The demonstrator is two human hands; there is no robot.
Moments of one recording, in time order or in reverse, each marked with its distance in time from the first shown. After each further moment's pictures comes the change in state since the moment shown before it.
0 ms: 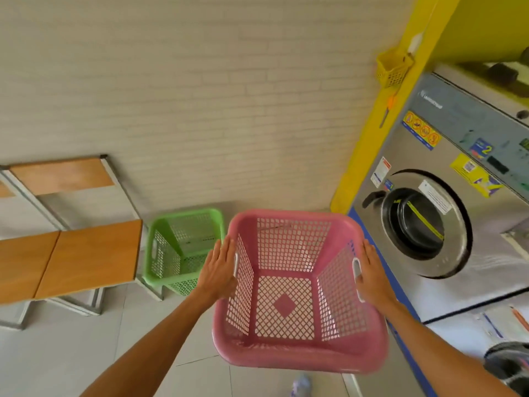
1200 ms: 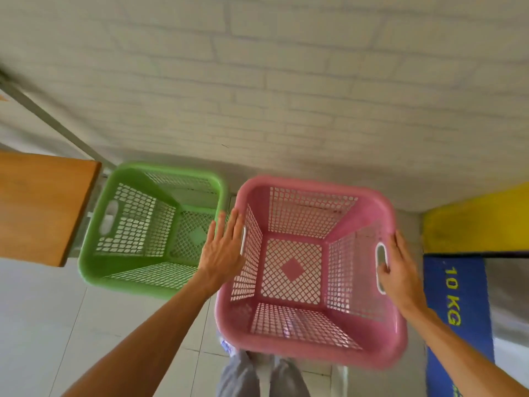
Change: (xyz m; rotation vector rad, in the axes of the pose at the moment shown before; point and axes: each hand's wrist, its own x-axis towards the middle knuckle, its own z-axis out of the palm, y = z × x) left_hand 0.414 -0.120 0.219 -0.065 -0.139 -0.359; right_hand 0.482 0.137 0.305 -0.105 -0.188 -0.163
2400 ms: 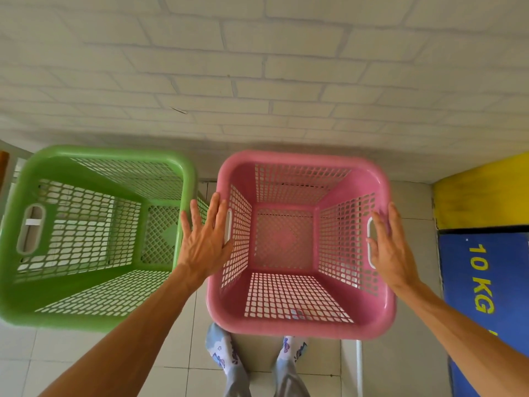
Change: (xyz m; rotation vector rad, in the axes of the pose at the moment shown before) left_hand 0.087 -0.034 0.106 0.087 0.008 0.011; right_hand 0.036 0.067 0.135 -0.190 -0.038 -0.123
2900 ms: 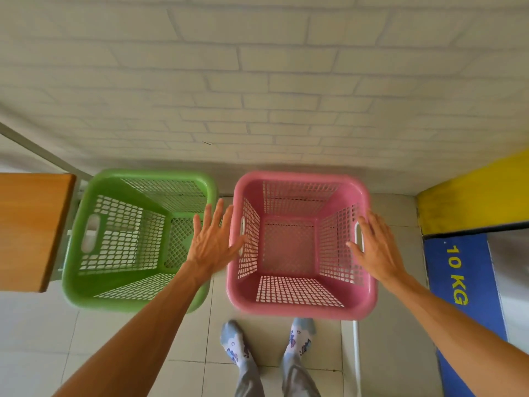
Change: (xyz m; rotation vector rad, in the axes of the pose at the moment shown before) left_hand -0.051 0.003 -0.106 -0.116 -0.007 0.003; right_hand -0.004 -0.047 -0.087 -0.075 -0.180 0.024
